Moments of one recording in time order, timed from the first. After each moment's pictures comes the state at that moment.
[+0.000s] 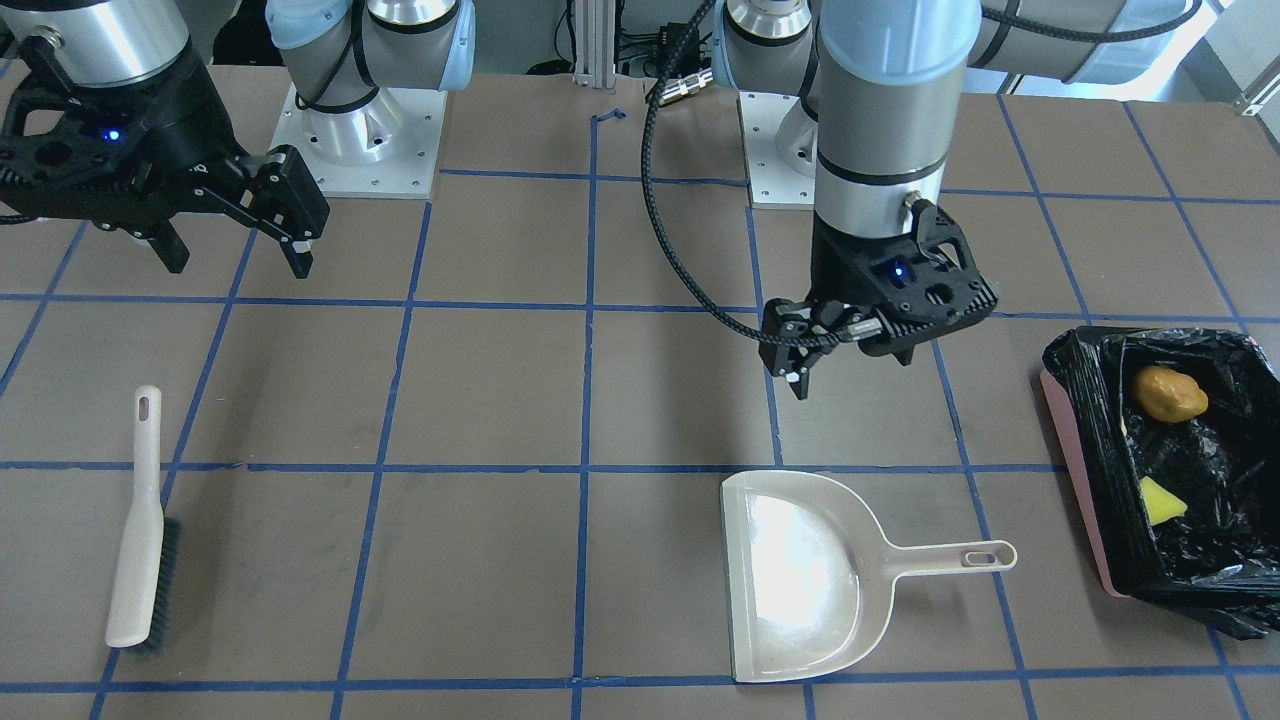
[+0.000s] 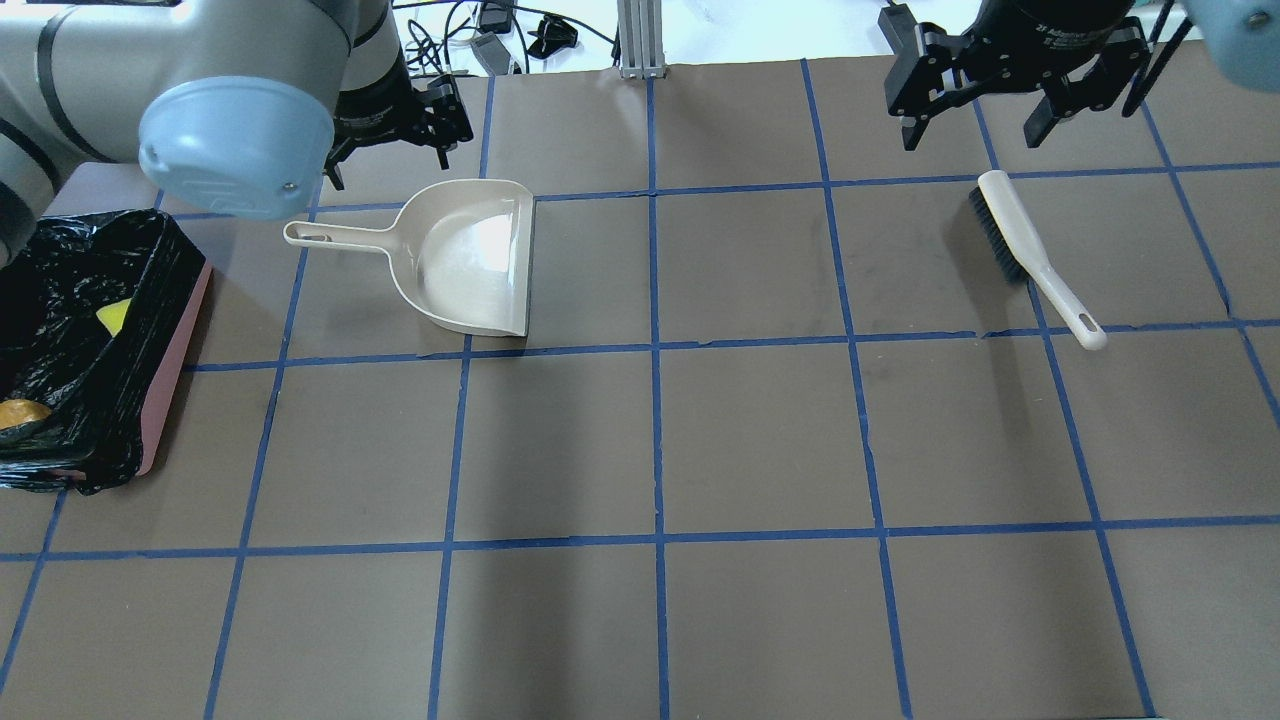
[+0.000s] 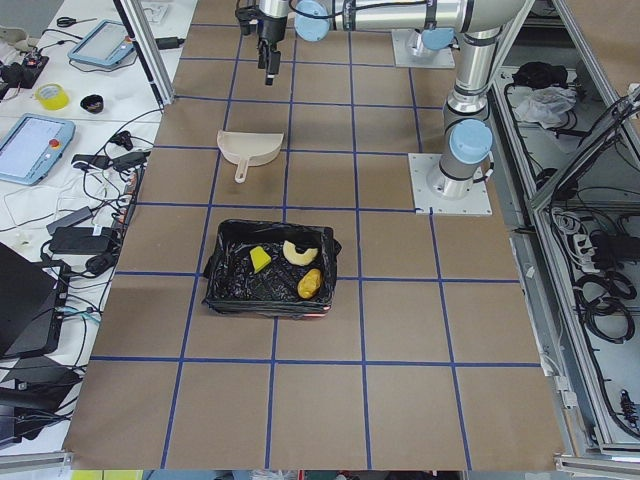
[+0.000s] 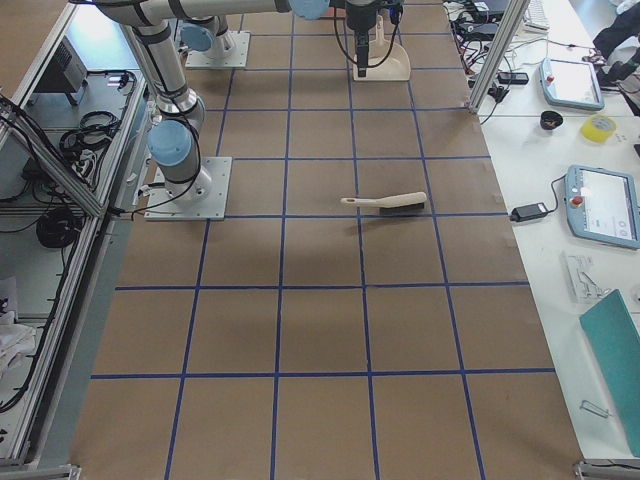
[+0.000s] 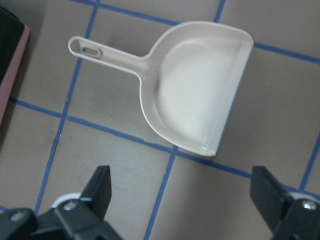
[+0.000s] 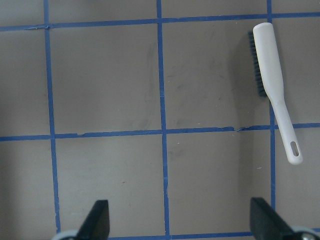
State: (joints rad) left arm -1.71 -1.71 -1.52 -1.32 1.75 -0.40; right arm 1.55 -1.53 1.45 -1.59 -1.57 0.01
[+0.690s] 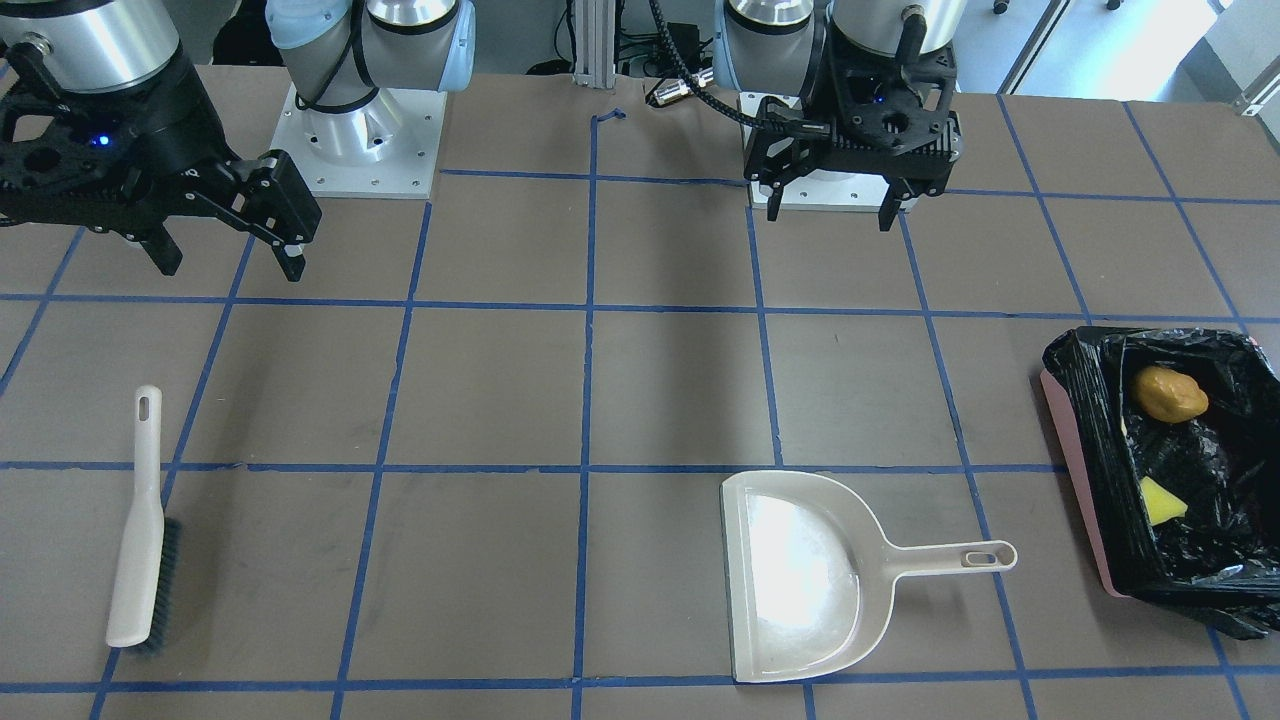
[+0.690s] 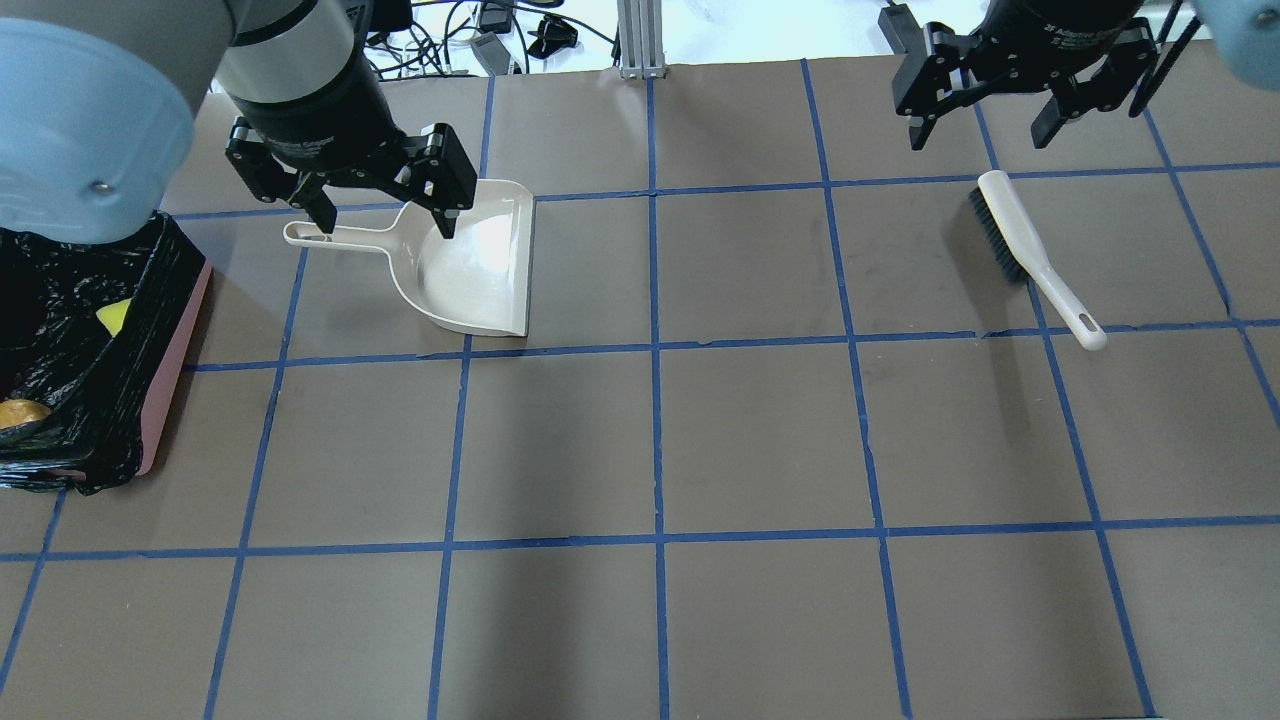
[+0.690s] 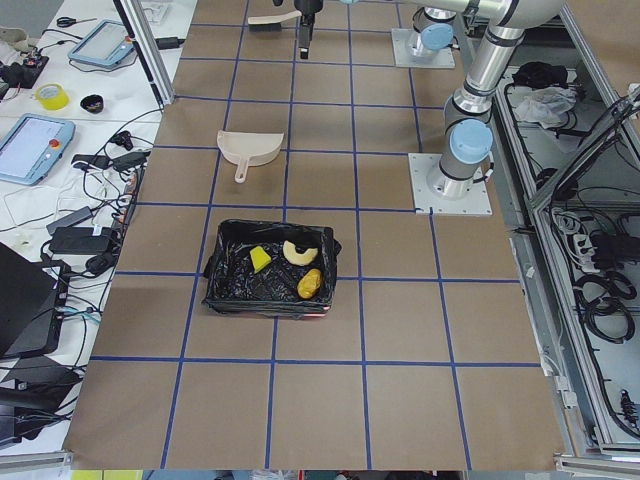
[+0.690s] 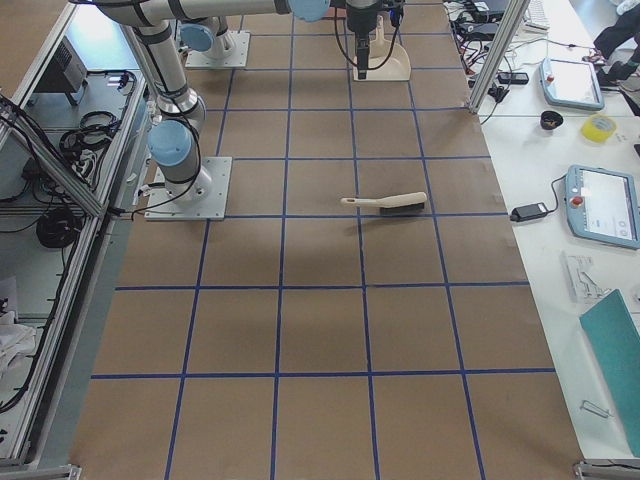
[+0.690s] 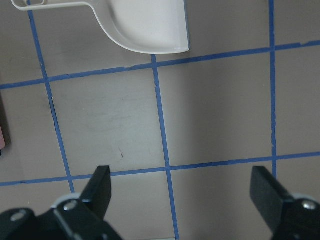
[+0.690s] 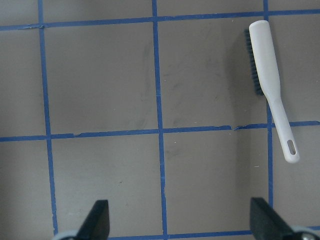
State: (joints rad) left arm -1.67 -1.55 -1.50 -1.64 1.62 0.03; right arm 1.54 -1.53 1.45 -1.59 -1.57 0.01
